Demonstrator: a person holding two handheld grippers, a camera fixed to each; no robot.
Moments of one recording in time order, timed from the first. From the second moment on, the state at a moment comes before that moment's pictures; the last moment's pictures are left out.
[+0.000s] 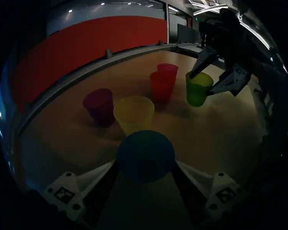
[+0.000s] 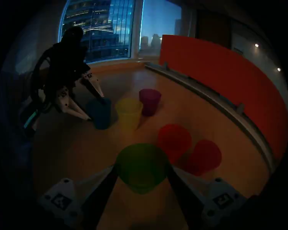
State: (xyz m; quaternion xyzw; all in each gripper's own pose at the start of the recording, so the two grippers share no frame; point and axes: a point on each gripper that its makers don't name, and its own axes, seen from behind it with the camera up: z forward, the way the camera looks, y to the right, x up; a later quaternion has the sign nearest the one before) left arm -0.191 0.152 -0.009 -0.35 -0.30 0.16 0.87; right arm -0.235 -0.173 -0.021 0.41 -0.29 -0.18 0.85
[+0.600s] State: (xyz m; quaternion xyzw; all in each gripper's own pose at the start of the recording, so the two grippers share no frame) left arm -0.200 0.129 -0.028 -0.32 -0.32 0.15 0.88; right arm -0.254 -0.176 -0.018 0.40 -0.29 -0.17 0.85
